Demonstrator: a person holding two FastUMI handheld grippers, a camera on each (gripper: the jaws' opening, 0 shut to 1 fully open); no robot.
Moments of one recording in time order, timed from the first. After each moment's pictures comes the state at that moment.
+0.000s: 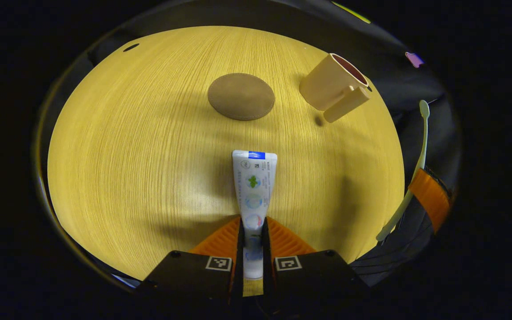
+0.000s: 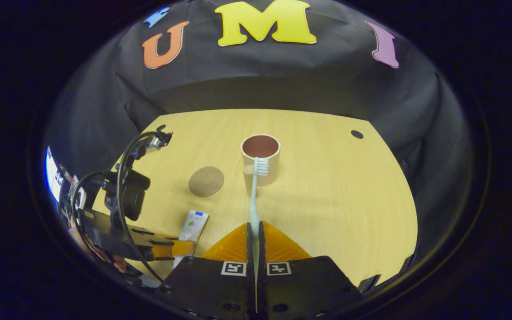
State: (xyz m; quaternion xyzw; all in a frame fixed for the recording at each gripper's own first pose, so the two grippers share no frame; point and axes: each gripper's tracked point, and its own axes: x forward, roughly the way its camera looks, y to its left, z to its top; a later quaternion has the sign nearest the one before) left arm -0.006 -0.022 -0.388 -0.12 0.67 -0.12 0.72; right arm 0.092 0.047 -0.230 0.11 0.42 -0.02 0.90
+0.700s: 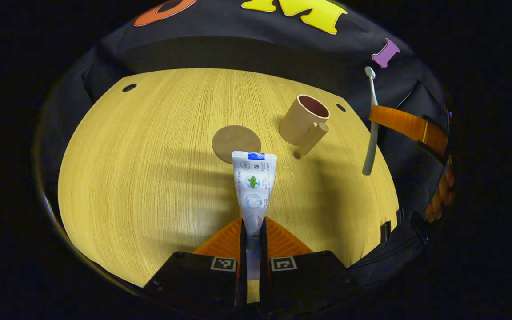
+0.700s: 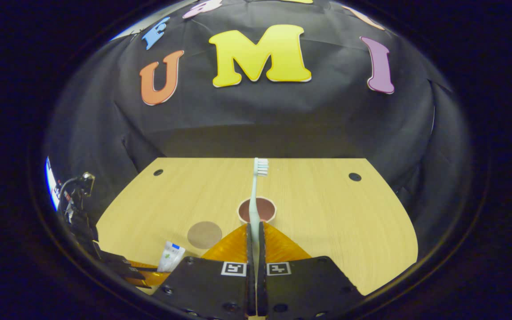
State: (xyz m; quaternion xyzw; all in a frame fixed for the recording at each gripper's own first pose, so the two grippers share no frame) left arm 0.049 0.010 -0.301 -0.09 0.55 -0.16 0.82; right arm 0.177 0.022 -0.169 0.12 0.27 -0.04 0.96
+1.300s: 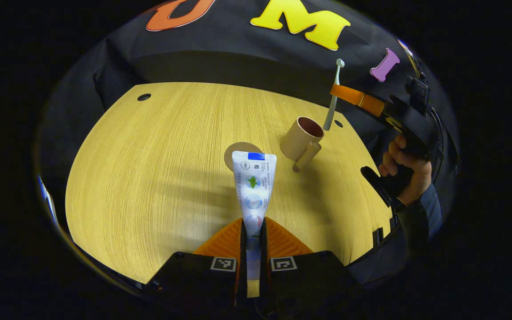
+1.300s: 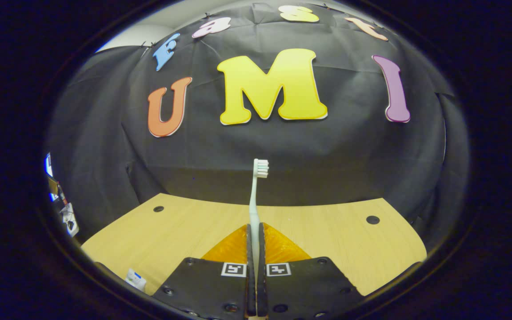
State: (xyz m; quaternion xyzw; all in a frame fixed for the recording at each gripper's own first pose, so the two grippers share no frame) left arm 0.047 0.034 -0.265 -0.11 0.52 -0.14 0.84; right arm 0.277 0.017 -0.149 0.11 0.13 -0.02 0.98
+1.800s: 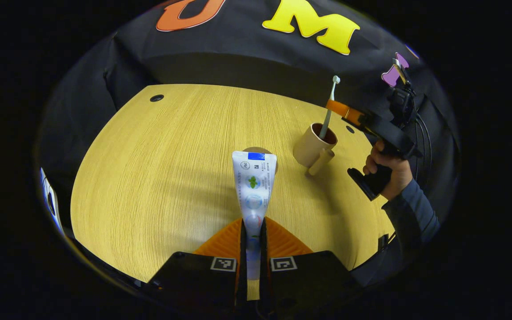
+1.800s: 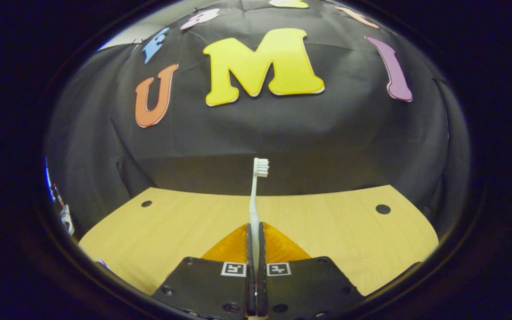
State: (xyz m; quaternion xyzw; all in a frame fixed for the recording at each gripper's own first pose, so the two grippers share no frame) left arm 0.056 0.045 -0.265 -0.10 0.52 -0.10 0.84; right arm 0.307 0.009 -0.215 0.12 0.18 -0.02 0.98
